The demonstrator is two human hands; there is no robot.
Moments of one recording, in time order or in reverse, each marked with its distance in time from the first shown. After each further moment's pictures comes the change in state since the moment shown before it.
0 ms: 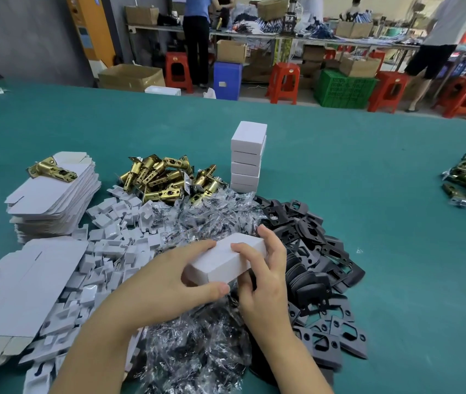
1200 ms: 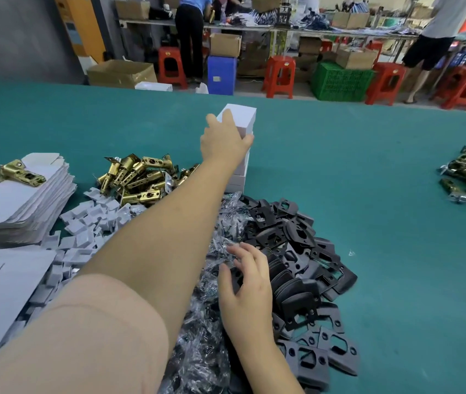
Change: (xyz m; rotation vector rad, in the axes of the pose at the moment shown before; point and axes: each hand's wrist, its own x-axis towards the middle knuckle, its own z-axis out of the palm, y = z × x) left_hand 0.274 0.107 -0.014 0.224 0.644 0.024; right_hand 0.005 0.013 0.005 0.034 -0.051 0.372
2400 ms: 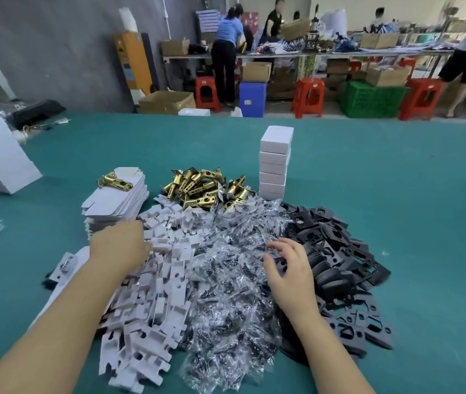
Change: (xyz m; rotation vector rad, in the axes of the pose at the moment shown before) left_hand -0.188 -0.219 -0.185 0.861 -0.311 -0.266; right_hand -0.002 -0.010 -0.005 -0.019 -0.060 -0.060
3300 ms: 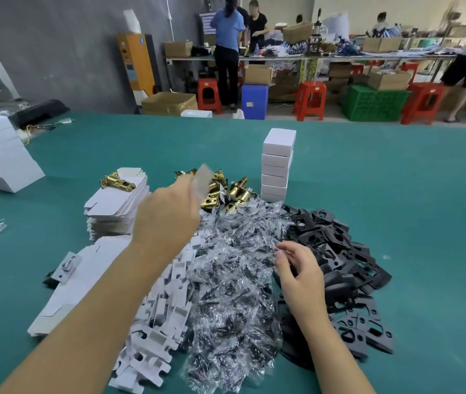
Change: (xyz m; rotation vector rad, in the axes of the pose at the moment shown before) left_hand -0.047 0.061 -0.078 -0.514 0.656 0.327; right_hand -0.004 -0.004 -0.012 0.120 0.071 -0.005
